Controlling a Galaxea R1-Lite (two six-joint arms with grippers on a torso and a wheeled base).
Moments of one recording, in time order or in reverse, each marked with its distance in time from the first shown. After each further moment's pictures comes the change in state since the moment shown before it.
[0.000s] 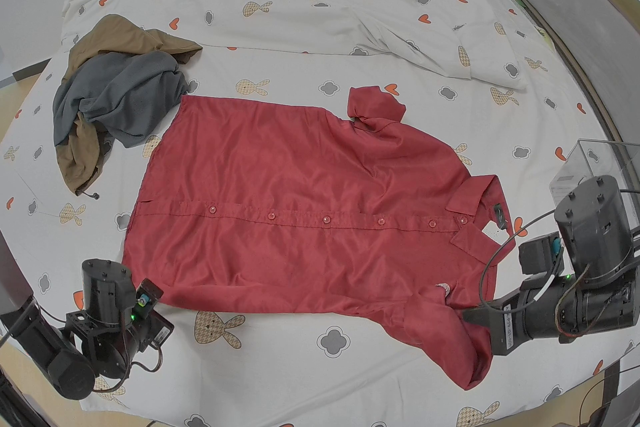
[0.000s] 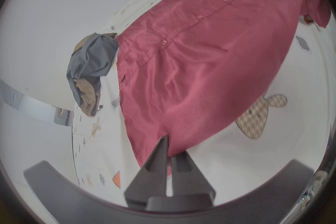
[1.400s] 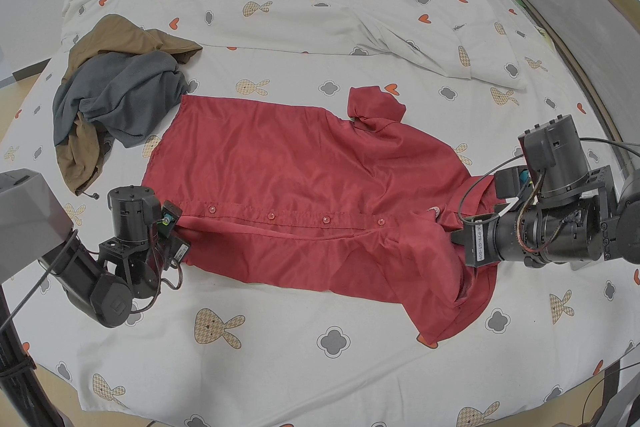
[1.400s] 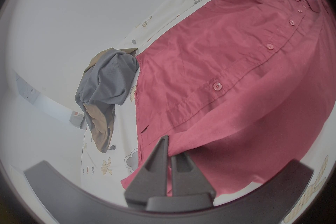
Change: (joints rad) left arm 0.094 0.211 -0.472 0.009 0.011 0.088; right arm -0.212 0.200 -0.186 -0.138 -0.001 -0.116
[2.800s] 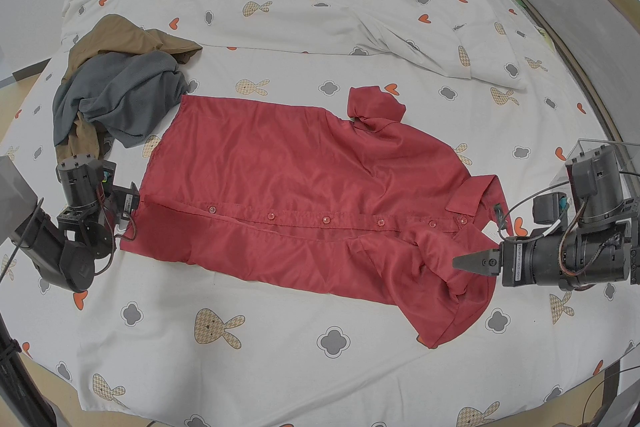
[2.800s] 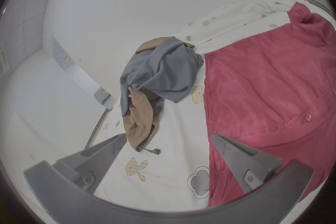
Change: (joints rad) left arm 0.243 -0.027 -0.097 -0.090 -0.002 -0.166; right arm -0.104 -0.137 0.217 -0.083 0.186 0.108
